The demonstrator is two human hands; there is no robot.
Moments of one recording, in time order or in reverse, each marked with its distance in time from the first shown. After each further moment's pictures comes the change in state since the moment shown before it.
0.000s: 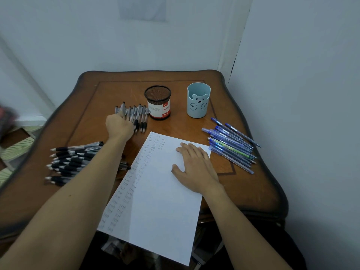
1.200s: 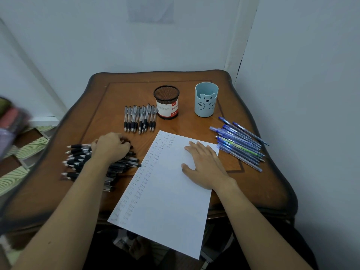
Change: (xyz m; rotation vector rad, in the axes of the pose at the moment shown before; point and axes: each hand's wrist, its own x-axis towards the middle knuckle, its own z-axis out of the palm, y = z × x) left_hand -0.022 -0.048 -0.064 0.677 -0.297 0.185; right_hand 0.002 0.005 -0.003 -0.016 -0.109 0.001
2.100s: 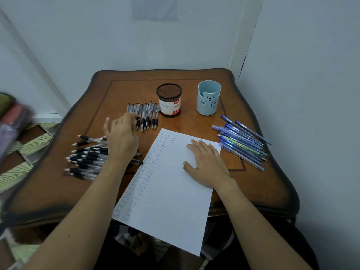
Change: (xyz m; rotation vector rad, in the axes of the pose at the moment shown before) left_hand -0.009 0.028 0.027 -0.277 0.675 0.329; right_hand -0.002 -0.001 0.003 -0.008 0.036 0.007
